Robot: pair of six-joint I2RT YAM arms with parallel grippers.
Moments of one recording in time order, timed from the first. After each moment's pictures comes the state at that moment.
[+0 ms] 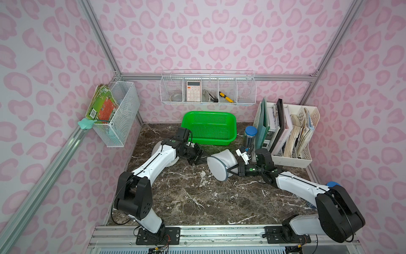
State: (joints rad) left arm -0.33 1.62 1.30 -0.71 0.76 -1.05; right arm 0.51 1.39 0.68 0.15 -0.83 0.66
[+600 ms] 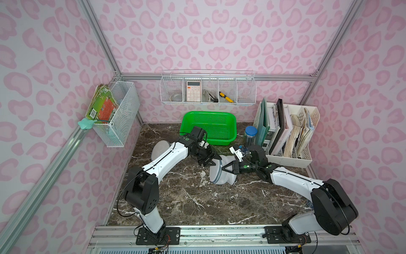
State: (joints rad) left arm -0.49 1.74 1.45 -0.80 0.68 -0.91; right arm 0.56 1.45 0.77 0.13 -0.82 0.66
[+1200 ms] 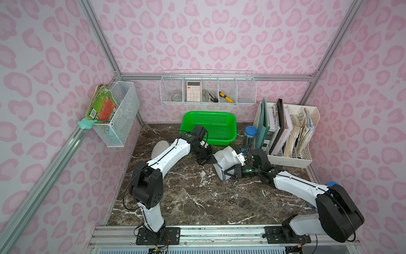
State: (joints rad) left arm -0.42 1.78 1.49 -0.89 0.63 -0.90; right arm 0.56 1.37 0.67 0.13 -0.80 0.65
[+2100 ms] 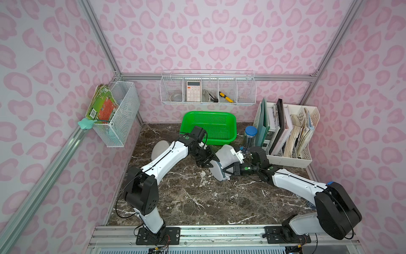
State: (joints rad) left arm -0.50 1.73 1.47 -0.91 0.60 -0.94; right arm 0.57 1.42 0.74 0.11 -0.80 0.65
